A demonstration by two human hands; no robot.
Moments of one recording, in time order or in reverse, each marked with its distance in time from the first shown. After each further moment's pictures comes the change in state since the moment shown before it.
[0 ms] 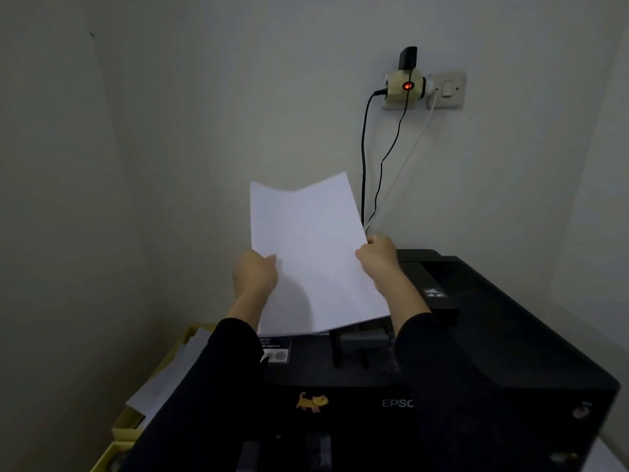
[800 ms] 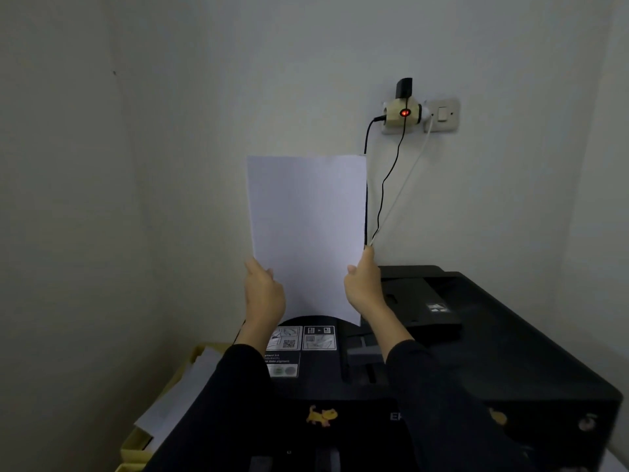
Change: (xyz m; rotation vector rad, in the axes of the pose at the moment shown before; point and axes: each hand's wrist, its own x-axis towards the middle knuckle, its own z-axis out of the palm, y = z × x) left_hand -0.011 -0.010 0.000 -0.151 -0.004 0.216; right_hand -0.012 0.016 0.034 -0.060 0.017 -0.230
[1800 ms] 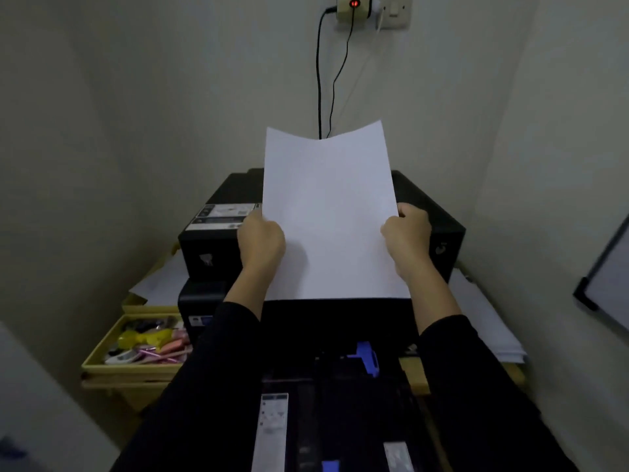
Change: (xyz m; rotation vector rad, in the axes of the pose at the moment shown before) left_hand -0.213 0.036 -0.014 0.000 -0.063 -0.159; right_hand -0.194 0.018 -0.179 0.076 0.236 0.225
